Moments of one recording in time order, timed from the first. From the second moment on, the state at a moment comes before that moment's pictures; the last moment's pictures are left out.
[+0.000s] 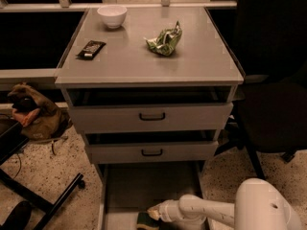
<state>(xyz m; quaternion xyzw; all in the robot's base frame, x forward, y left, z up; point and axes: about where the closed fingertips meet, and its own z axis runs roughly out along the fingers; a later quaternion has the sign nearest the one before) 0.493 0.002 0.126 -0.30 0.87 0.31 0.23</state>
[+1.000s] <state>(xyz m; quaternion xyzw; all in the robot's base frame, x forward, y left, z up) 0.468 0.026 0.130 -0.33 0.86 0.26 0.28</state>
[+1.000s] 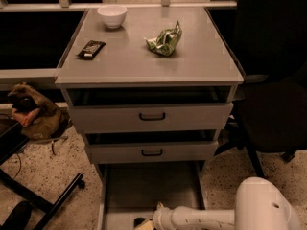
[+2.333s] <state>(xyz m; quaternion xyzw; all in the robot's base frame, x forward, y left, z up) 0.459 0.039 0.127 -0.34 0.87 0.22 0.29</state>
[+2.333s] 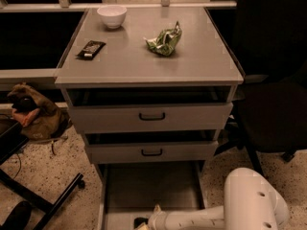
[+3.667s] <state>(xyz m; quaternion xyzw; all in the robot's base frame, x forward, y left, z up) 0.450 0.046 0.110 -0.34 0.88 0.18 0.28</state>
